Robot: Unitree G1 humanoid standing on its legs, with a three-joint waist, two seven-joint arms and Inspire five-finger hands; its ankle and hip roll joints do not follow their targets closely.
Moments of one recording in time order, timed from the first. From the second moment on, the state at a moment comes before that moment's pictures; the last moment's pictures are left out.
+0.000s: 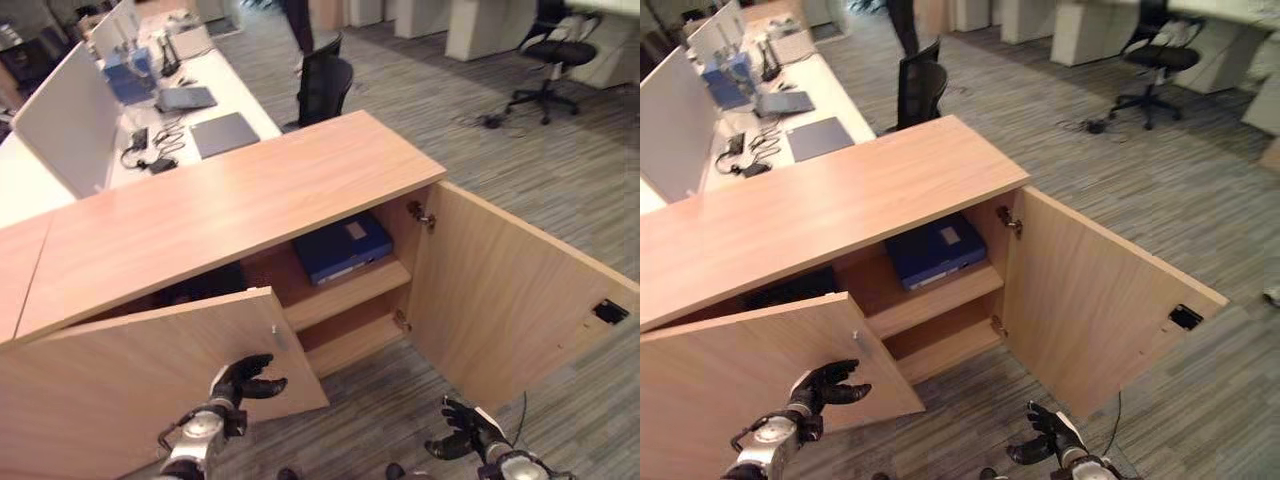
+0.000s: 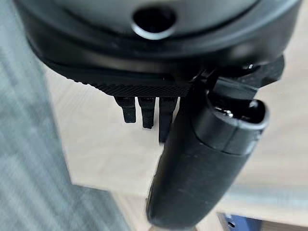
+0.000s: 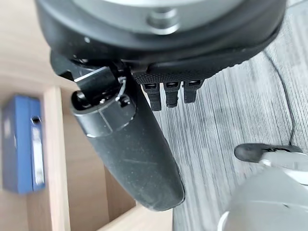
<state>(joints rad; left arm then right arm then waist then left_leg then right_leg) -0.17 0.38 -0.23 1.02 -0.42 -0.15 -0.03 0.13 -0.48 0.29 0.75 0.21 -0.08 0.07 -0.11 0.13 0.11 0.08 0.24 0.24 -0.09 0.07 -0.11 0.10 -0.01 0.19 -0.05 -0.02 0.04</state>
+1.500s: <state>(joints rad) 0.03 0.21 -0.31 1.09 -0.26 -0.19 -0.10 0.07 -0.44 0.18 0.91 0.28 -0.08 0.08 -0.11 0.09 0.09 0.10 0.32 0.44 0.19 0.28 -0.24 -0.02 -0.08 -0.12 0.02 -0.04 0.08</state>
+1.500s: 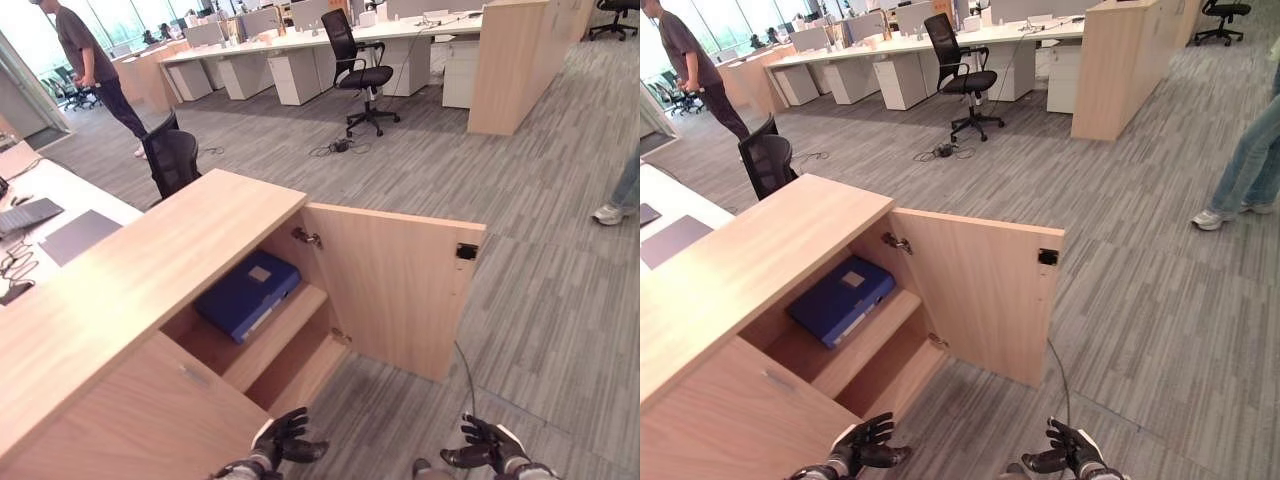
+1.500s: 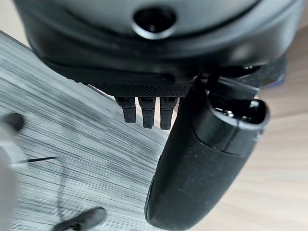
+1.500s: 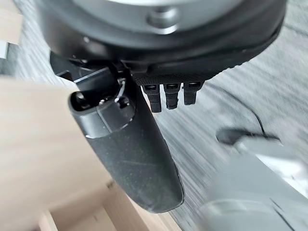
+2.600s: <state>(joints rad) 0.10 0.24 -0.26 1.11 -0.22 -0.19 -0.12 -0.60 -0.67 0.31 1.02 0.37 -0.01 -0.04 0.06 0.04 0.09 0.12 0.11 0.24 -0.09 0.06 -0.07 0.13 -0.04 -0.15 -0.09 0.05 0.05</state>
